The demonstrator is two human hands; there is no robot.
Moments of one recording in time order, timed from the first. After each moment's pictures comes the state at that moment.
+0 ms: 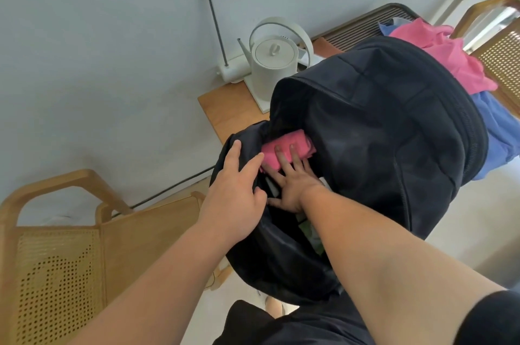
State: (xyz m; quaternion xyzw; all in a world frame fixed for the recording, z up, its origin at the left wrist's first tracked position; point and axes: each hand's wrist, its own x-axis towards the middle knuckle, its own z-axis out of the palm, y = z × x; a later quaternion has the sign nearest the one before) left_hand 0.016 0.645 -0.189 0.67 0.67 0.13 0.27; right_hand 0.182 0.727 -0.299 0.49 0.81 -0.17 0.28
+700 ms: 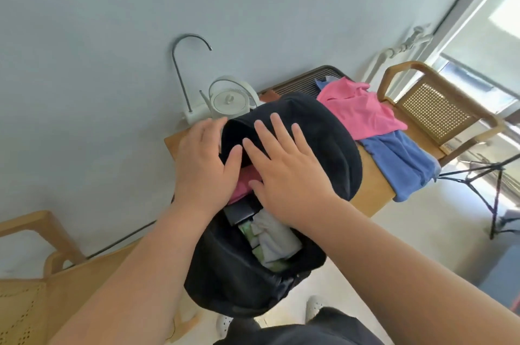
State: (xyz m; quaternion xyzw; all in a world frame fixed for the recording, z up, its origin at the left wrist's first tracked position) left_hand 0.068 0.685 -0.101 0.68 0.63 0.36 0.10; right_hand 0.237 0.672 -0.073 0.50 0.86 0.06 -0.01
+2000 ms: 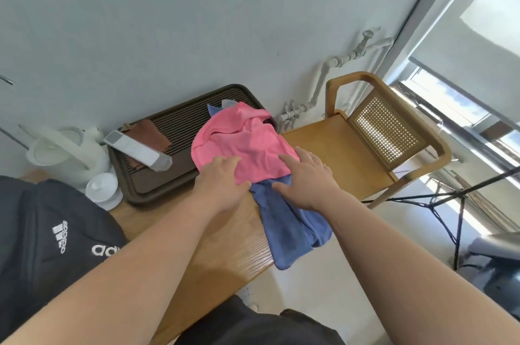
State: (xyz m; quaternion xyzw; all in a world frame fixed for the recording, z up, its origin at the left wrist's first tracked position) left_hand 0.486 0.909 -0.188 0.69 0.68 0.04 0.25; right_hand 0.701 0.906 -0.147 0.64 0.73 -0.22 0.05
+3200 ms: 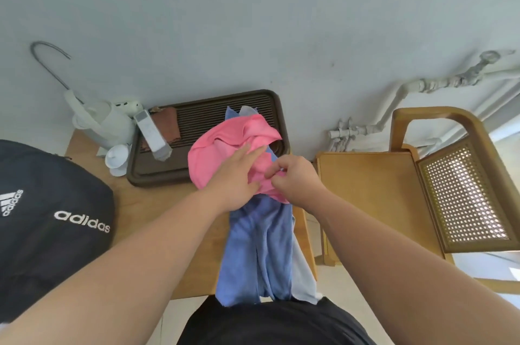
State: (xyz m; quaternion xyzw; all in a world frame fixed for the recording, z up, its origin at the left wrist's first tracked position) left_hand 0.606 1.002 -0.191 0.60 0.74 0.13 0.27; right_hand 0.773 1.074 -0.185 0.44 0.75 -0.48 -0.14
